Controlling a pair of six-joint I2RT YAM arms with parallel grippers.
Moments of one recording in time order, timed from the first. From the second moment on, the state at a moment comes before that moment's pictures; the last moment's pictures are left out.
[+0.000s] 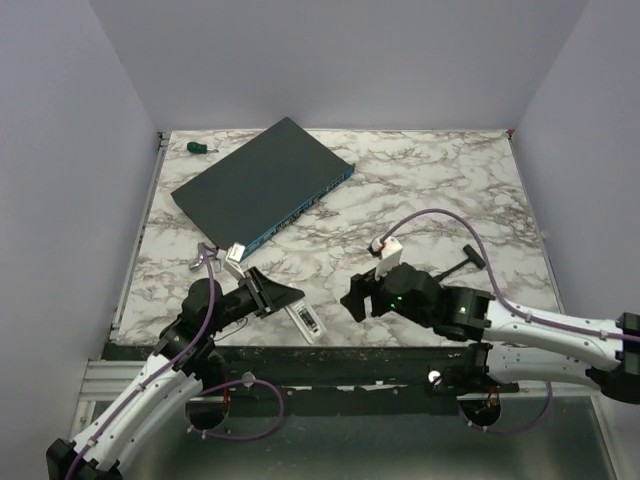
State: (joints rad) left arm -0.58 0.31 0.21 -0.06 0.39 -1.16; right arm 1.19 0.91 0.70 -0.27 0.34 0.48
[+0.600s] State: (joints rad) left arm -0.58 0.28 0.24 -0.11 0.38 -1.15; right arm 1.01 1.27 0.66 -0.31 0.25 0.44
